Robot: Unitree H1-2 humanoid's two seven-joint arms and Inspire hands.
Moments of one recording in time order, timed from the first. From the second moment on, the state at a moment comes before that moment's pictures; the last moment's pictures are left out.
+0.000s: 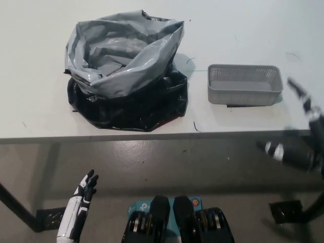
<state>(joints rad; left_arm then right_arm) 0.05 0.12 -0.01 0.16 0.10 -0.26 -0.02 -0.27 -0.34 0.03 -0.22 -0.30 -0.12 0.03</state>
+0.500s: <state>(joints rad) 0.04 0.12 -0.01 0.16 0.11 -0.26 -0.02 -0.89 -0.47 0.27 0.21 -0.38 0.12 0.30</state>
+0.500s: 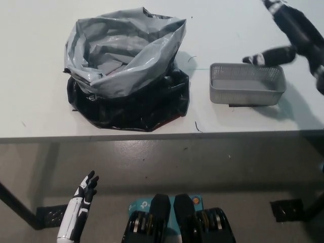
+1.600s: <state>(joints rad) -0.02 0.13 -0.02 0.15 0.14 -0.28 -0.02 -1.41 -0.33 0.68 0.99 -0.49 0.35 0.87</state>
